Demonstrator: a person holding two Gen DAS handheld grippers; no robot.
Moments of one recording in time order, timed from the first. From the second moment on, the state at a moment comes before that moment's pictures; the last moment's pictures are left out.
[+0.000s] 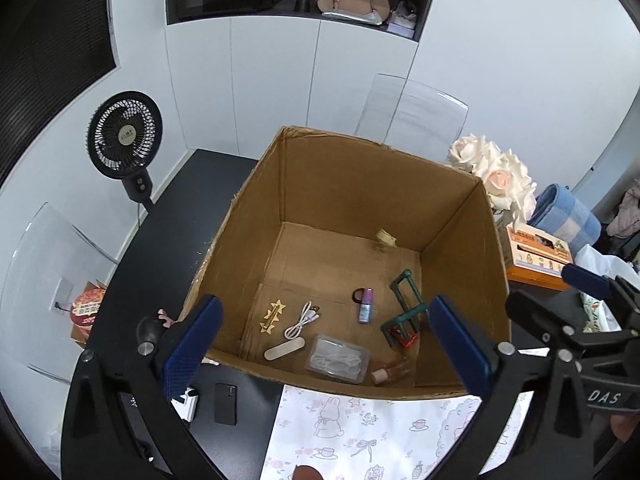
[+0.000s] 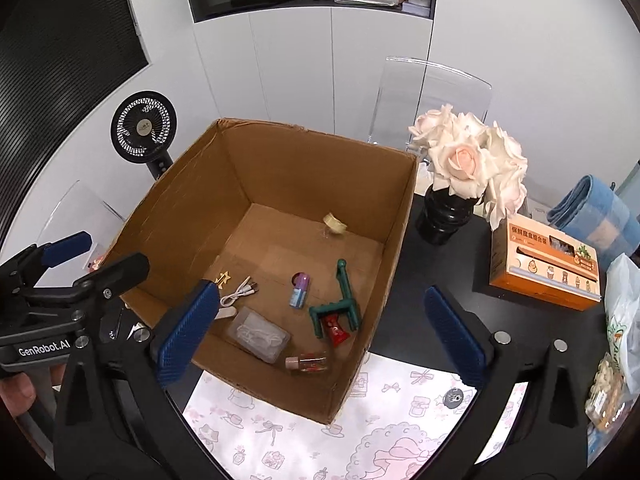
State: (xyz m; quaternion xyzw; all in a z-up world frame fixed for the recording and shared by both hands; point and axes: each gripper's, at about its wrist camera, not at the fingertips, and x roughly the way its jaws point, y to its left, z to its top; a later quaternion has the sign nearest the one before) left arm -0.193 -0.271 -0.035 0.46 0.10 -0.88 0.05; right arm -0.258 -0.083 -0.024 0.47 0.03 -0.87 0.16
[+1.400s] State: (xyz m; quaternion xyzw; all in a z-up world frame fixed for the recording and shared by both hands) left arm -0.151 -0.042 -0.024 0.44 0.04 -0.90 -0.03; right arm -0.151 0.160 -0.034 0.45 -0.05 -0.89 0.09
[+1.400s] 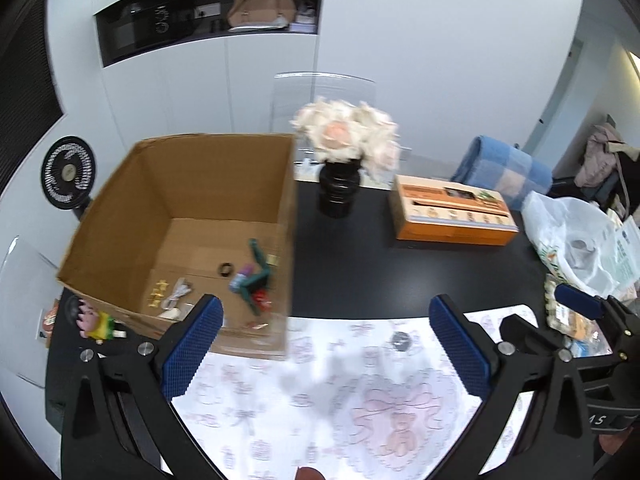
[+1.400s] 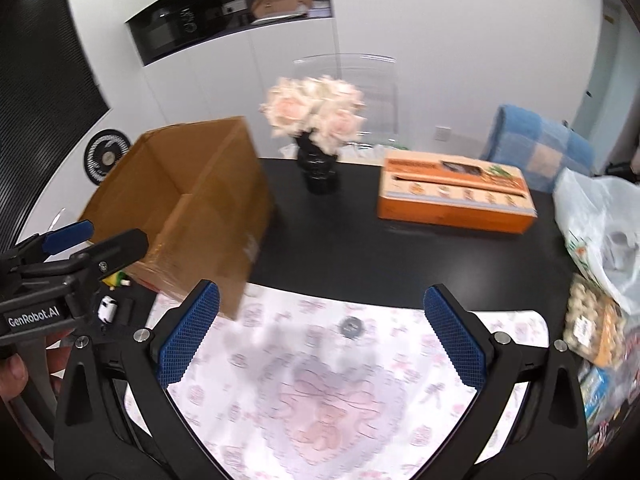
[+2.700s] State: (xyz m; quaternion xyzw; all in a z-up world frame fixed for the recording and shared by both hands) left arm -0.121 -0.037 -0.193 0.51 0.07 -0.86 0.02; right arm -0.153 0.165 -0.211 0.55 -0.02 -0.83 0.09
